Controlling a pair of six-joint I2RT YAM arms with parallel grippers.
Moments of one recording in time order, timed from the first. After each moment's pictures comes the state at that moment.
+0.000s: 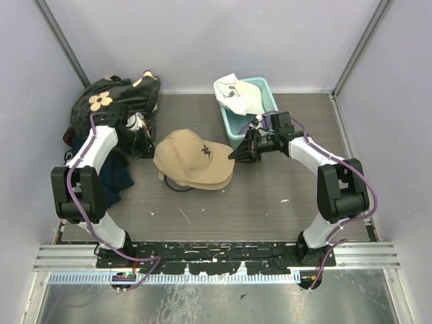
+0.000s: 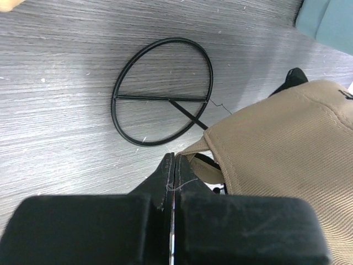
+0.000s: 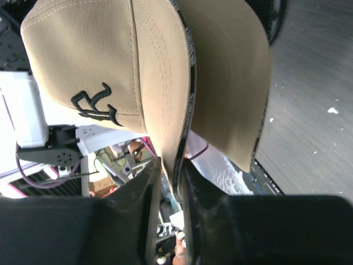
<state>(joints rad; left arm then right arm) -0.01 1.66 1.30 -0.84 0.51 -0.39 0.23 1.67 1.09 -0.28 -1.13 0.86</state>
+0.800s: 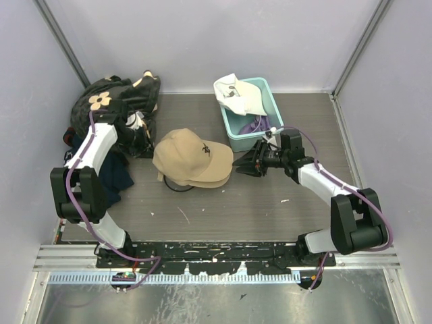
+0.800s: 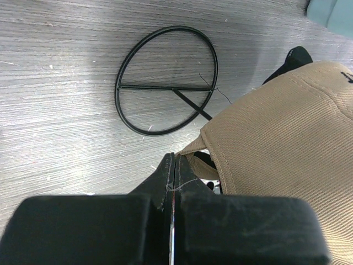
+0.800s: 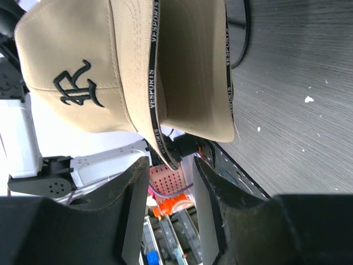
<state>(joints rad) -0.02 1.67 1.37 -0.95 0.48 -0.35 0.23 1.39 0.75 -0.01 -0.93 1.08</state>
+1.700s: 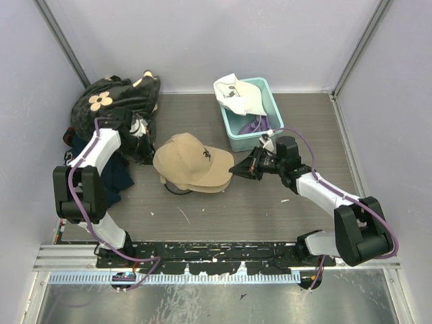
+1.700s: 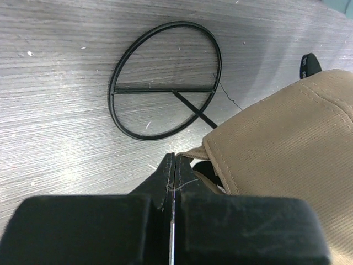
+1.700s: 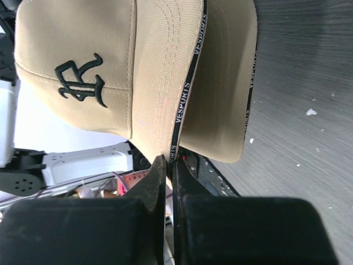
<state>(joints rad) -0.04 1.66 1.27 -0.89 0.50 -0.37 0.31 1.30 0.63 0.18 -0.81 1.10</state>
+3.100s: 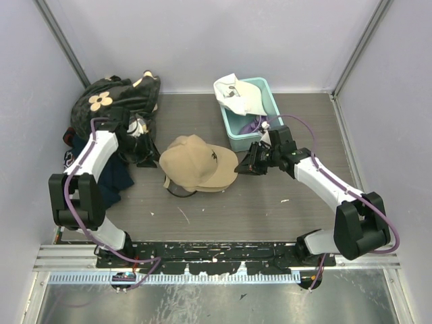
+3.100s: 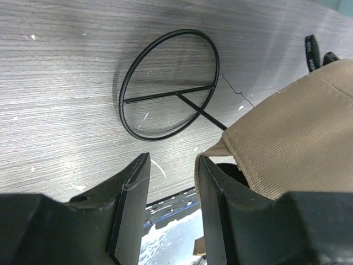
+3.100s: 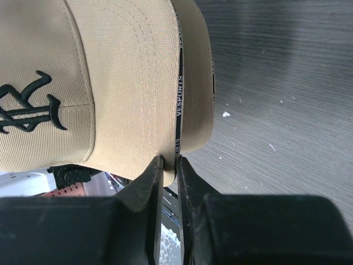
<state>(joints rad) -0.04 1.61 1.24 -0.90 0.50 -0.38 0.35 1.35 0.89 -0.34 -0.56 0.69</state>
